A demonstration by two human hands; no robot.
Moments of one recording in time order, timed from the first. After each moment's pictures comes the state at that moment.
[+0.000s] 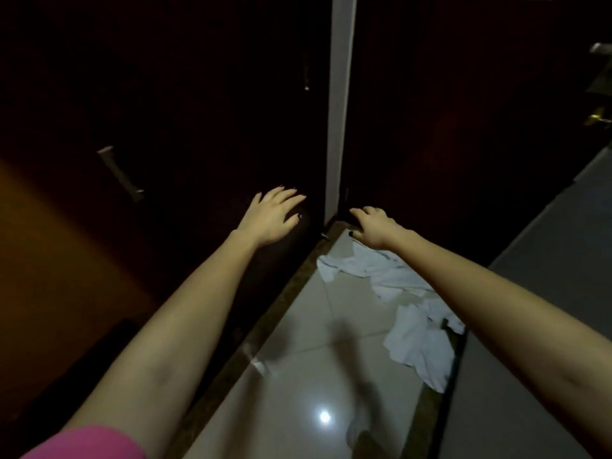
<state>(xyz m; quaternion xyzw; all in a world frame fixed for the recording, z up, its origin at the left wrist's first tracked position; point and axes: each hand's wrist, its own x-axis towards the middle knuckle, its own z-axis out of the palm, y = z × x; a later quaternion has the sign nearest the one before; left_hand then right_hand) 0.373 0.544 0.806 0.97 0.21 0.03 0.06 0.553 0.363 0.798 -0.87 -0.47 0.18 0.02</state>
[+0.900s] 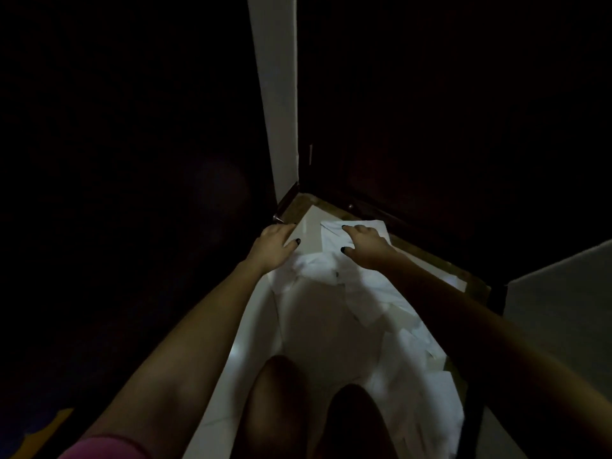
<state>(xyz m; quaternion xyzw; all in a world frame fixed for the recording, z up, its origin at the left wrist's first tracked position) 0.776 0.687 0.330 0.90 0.29 -0.06 0.31 0.931 0.518 0.365 -0.87 -0.41 0.28 0.02</state>
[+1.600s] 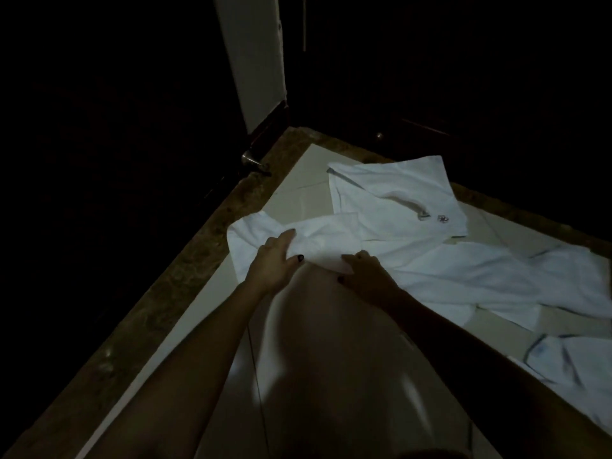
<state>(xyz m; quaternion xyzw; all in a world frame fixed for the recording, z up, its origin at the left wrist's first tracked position) 0.849 0.734 -0.168 0.88 0.33 -0.03 0.35 0.983 0.556 -0.158 -0.88 -0.38 0.29 0.06</state>
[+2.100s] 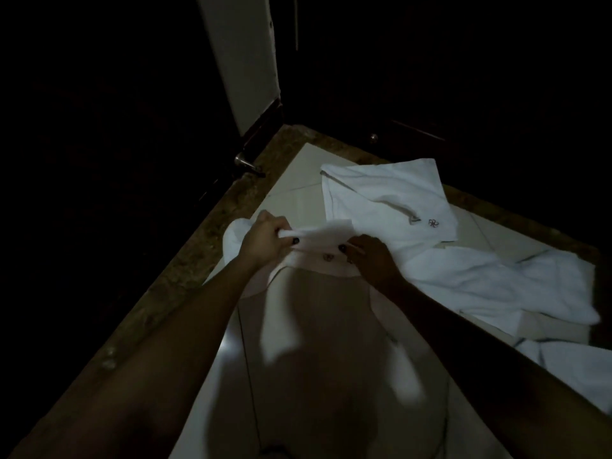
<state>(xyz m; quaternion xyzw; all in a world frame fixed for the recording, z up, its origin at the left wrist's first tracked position) 0.886 0.756 -0.108 0.89 0.29 0.00 0.35 1.010 0.557 -0.093 -0.85 -0.31 0.27 0.33</state>
